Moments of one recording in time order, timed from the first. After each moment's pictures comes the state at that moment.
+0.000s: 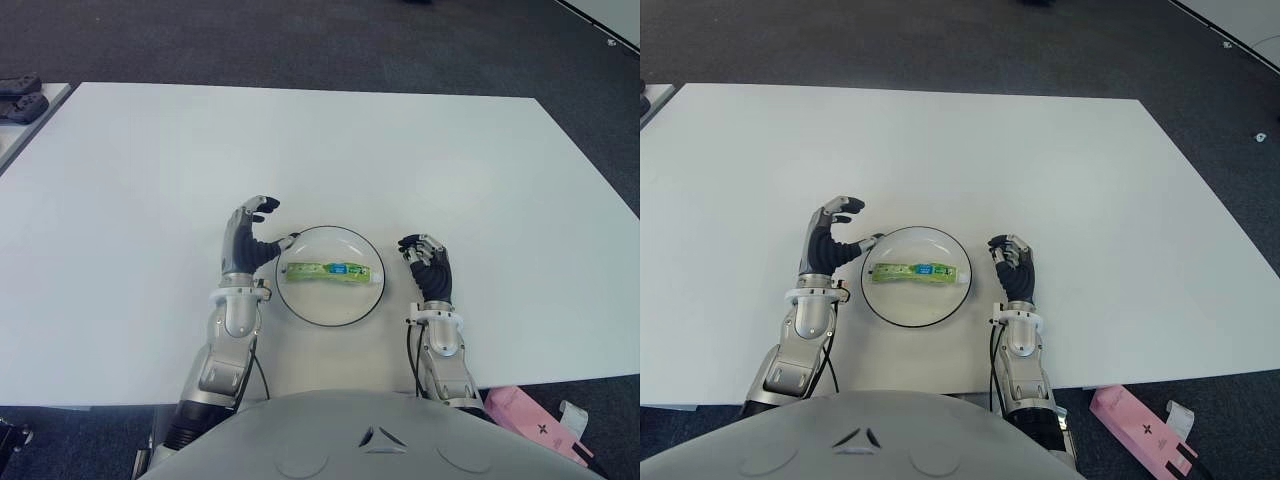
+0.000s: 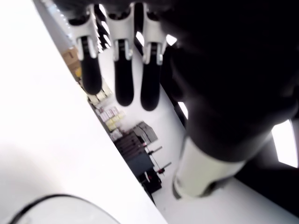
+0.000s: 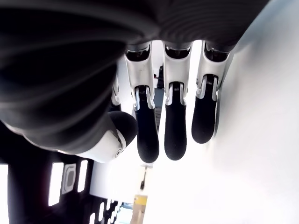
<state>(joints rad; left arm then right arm) 0.26 0.00 -0.17 -0.14 0.49 -0.06 0.31 0.24 -0.01 0.02 0.16 -0.17 -0.30 -0.22</state>
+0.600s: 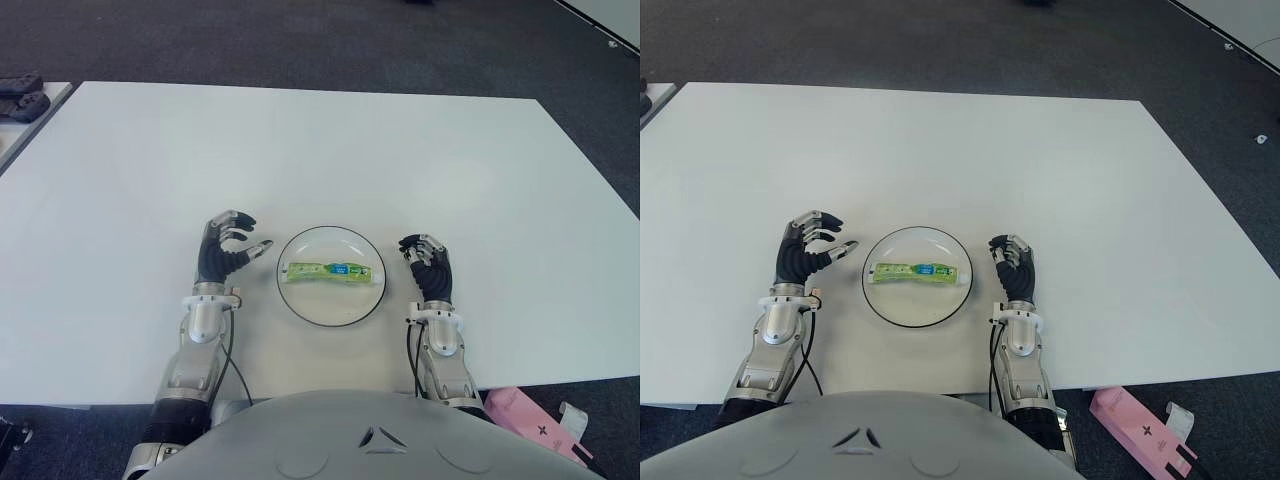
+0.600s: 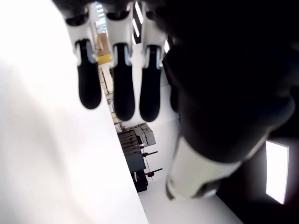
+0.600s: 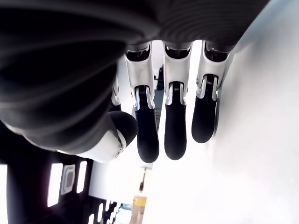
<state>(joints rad) 0.24 0.08 -0.03 0.10 0.14 -0.35 0.15 0.23 0.00 0.02 0.16 -0.18 -0.29 -0.23</state>
